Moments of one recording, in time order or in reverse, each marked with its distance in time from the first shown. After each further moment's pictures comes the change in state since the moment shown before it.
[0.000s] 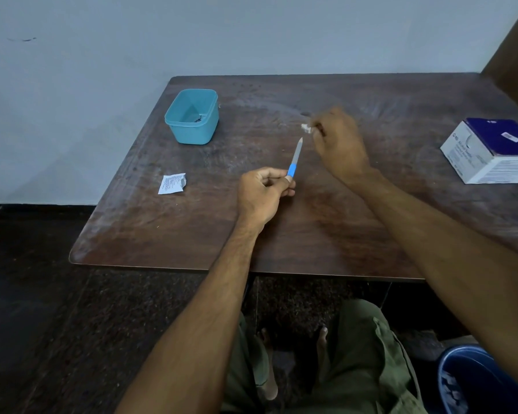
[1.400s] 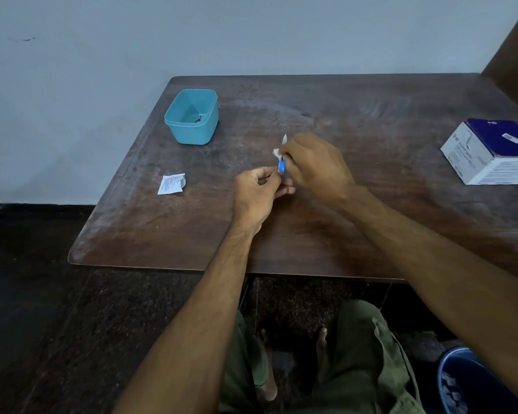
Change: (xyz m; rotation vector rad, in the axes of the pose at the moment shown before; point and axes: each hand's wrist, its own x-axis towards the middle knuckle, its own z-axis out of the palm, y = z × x) left_hand 0.002 0.001 -0.005 -0.135 -0.034 -0.034; right_hand -0.027 -0.031 0.010 -0.123 -0.101 -0.274
